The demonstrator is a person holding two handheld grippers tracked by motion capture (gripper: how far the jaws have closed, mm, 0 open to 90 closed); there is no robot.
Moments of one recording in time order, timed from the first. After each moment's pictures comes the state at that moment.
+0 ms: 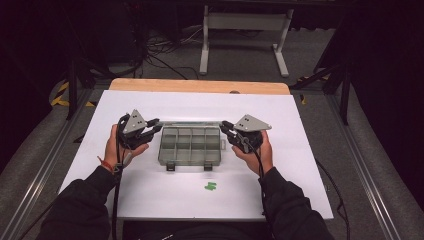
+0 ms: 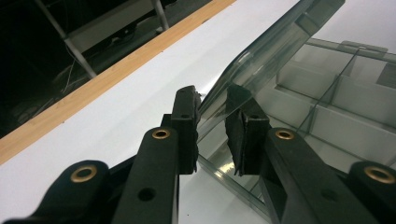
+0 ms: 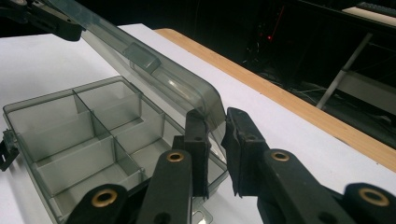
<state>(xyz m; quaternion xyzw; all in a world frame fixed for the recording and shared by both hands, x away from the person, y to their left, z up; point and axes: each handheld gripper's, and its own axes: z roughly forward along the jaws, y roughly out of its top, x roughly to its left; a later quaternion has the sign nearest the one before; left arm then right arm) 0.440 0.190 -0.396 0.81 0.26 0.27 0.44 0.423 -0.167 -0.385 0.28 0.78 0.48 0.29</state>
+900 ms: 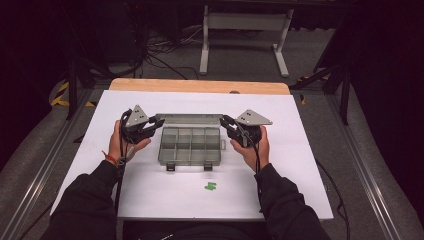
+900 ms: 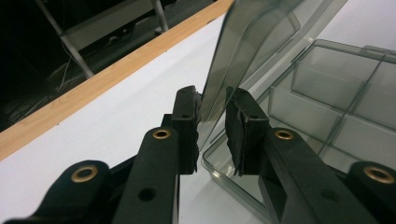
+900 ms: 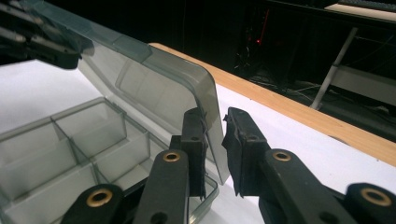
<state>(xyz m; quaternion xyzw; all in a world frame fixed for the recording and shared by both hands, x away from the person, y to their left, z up) 0.464 0.189 -0.405 0.81 0.27 0.26 0.45 0.439 -0.167 -0.388 0.32 0.75 0.50 0.29</state>
